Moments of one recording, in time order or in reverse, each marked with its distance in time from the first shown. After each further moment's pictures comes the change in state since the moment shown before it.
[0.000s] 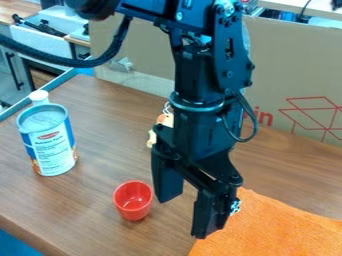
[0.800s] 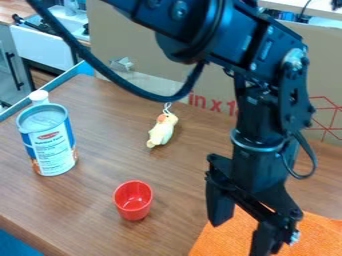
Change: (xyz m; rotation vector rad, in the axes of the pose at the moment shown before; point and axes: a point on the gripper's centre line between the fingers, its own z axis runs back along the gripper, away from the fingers) arm 0.043 -0.032 -0.034 -0.012 -0.024 -0.030
